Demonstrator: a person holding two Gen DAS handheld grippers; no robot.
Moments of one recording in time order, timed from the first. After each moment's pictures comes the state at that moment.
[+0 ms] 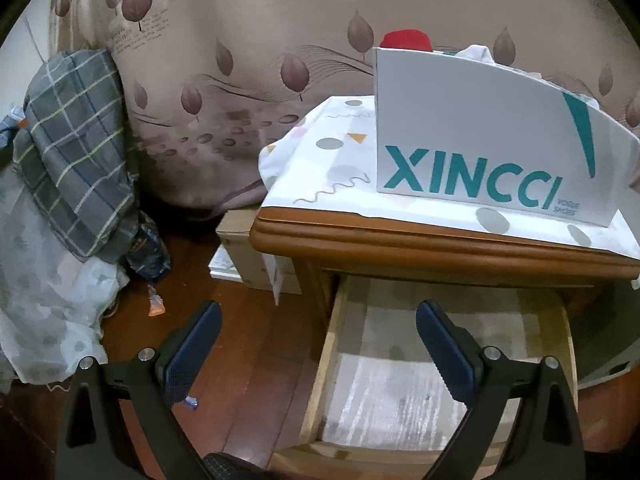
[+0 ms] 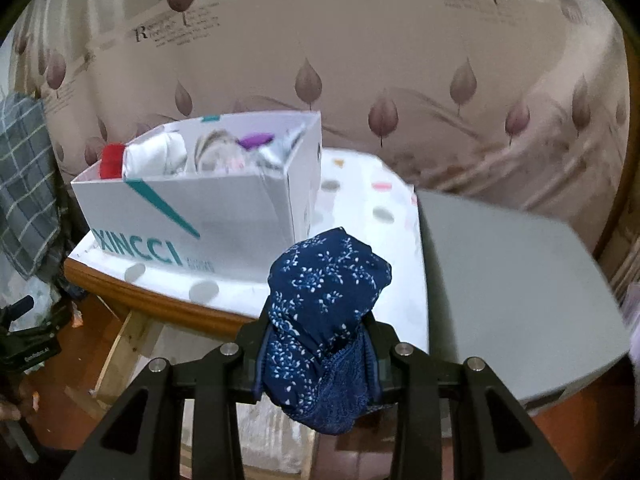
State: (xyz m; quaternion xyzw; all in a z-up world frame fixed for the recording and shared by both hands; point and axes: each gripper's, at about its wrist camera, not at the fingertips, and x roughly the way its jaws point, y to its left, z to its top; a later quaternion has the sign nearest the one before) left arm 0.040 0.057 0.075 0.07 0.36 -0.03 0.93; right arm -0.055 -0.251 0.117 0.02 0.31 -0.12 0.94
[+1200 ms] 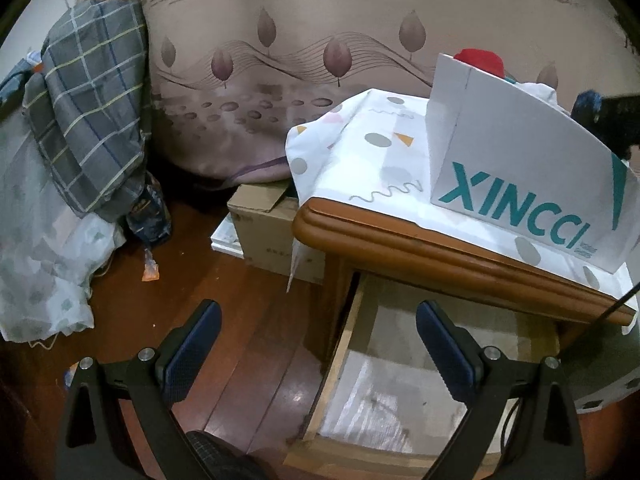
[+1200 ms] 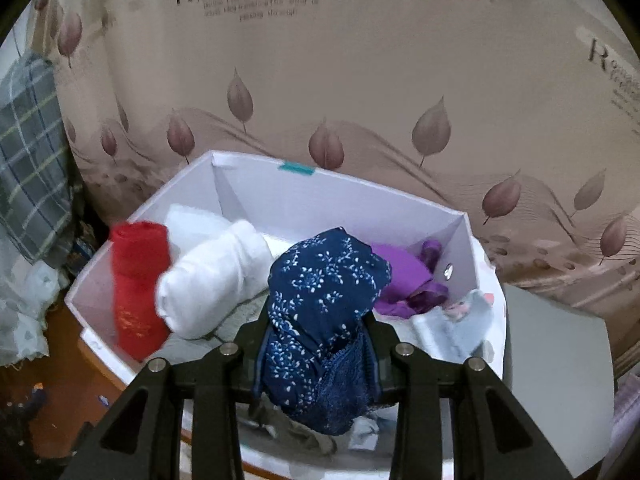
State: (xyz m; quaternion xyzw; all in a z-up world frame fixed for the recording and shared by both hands) left arm 0.060 0.100 0.077 -0.01 0.40 -0.01 0.92; right arm 0.143 -0.170 0.167 -0.04 0.37 -0.07 0.93
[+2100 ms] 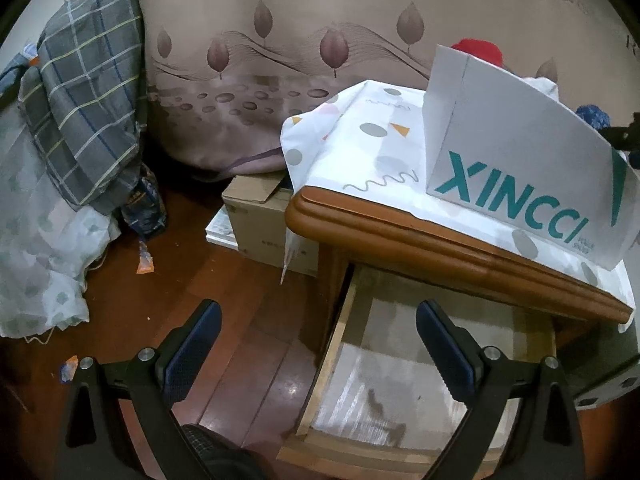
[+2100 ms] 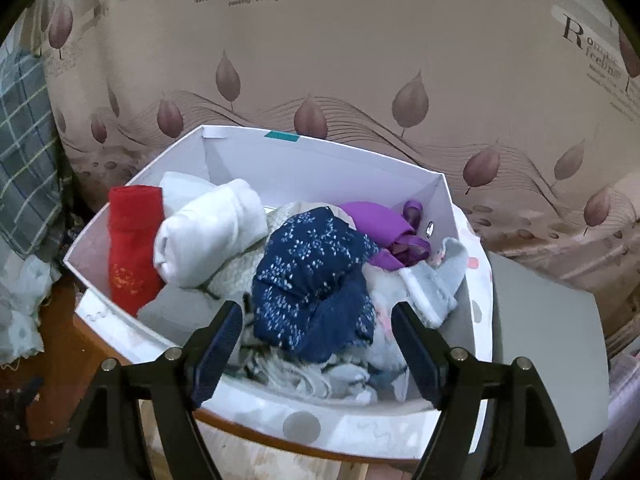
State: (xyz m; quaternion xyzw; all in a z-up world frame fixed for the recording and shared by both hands) left arm 0.061 0.095 0.073 -0.02 0.41 -0.02 0.91; right arm 0.107 -0.170 0.169 -0.03 0.39 -0.09 0.92
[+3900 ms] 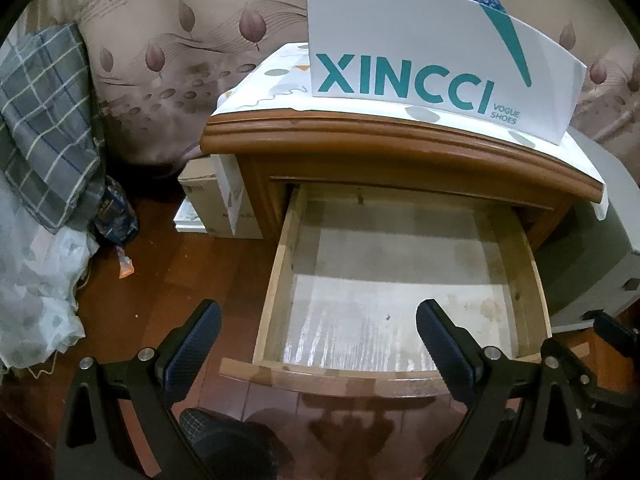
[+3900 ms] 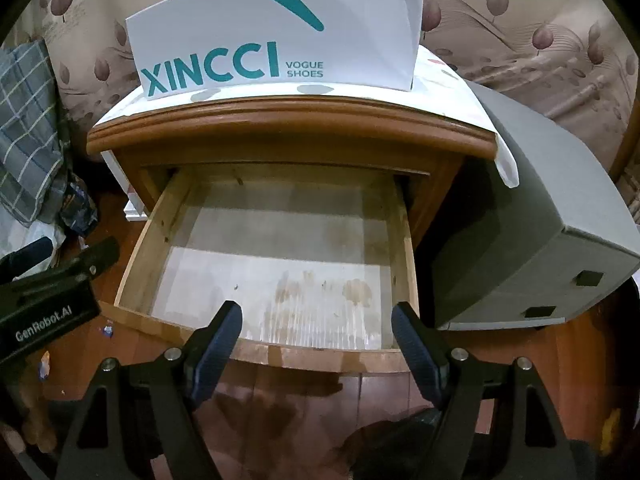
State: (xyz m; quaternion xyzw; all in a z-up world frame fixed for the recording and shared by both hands) left arm -0.014 0.039 0.043 0.06 0.43 -0.09 0.90; right arm -0.096 -0.132 0.007 0.05 0.44 -0.12 0.89
